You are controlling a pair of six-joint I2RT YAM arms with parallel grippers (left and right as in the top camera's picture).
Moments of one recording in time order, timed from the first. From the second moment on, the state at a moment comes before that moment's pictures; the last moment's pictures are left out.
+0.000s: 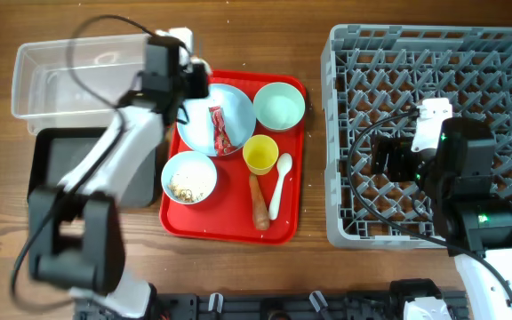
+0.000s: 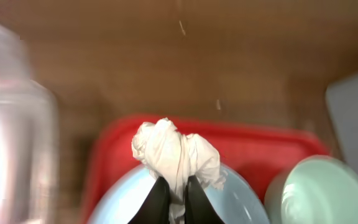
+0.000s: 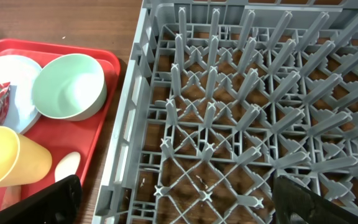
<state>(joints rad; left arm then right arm) -0.18 1.74 1.20 -0.18 0.08 -0.24 0.06 0.93 0.90 -0.71 -0.05 0.01</state>
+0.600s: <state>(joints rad) 0.05 1.67 1.21 -0.28 0.00 -0.24 0.06 0.93 0.90 -0.72 -0.05 0.01</state>
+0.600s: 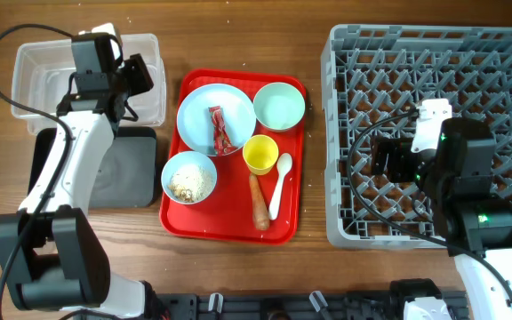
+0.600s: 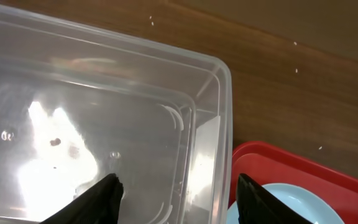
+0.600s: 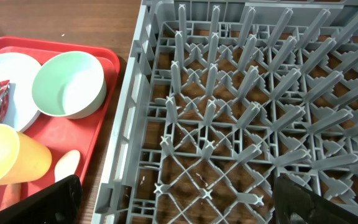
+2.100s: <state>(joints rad) -0.17 1.83 1.26 -0.54 0.20 -0.32 0.06 0.93 0.90 -0.73 -0.05 0.01</state>
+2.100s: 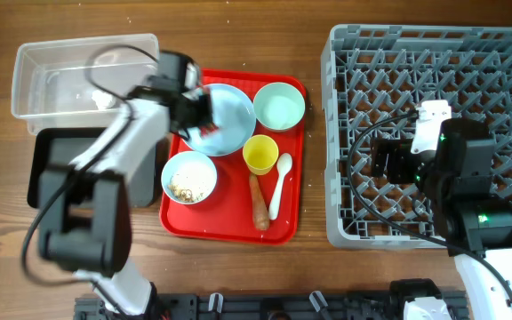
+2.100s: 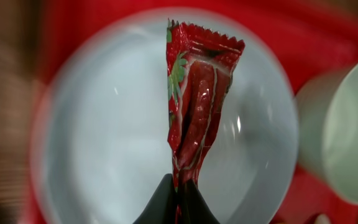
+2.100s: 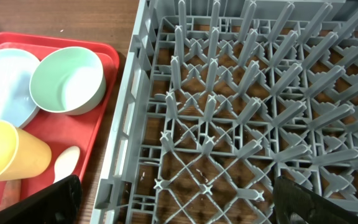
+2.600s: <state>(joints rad) 0.17 1.69 1.31 -0.45 0.10 -0.34 0.06 0.93 0.90 -0.73 -0.05 0.01</state>
